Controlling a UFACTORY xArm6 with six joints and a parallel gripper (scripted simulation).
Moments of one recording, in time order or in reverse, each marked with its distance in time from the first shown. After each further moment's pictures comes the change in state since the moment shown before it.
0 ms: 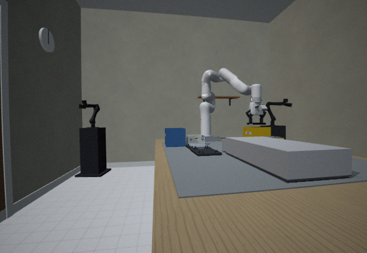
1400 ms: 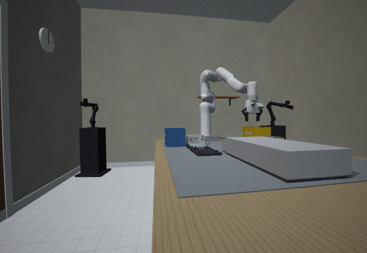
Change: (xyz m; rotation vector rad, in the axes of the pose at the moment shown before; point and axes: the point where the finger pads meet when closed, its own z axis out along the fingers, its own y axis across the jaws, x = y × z) arm 0.019 0.043 -0.013 0.000 0.000 0.000
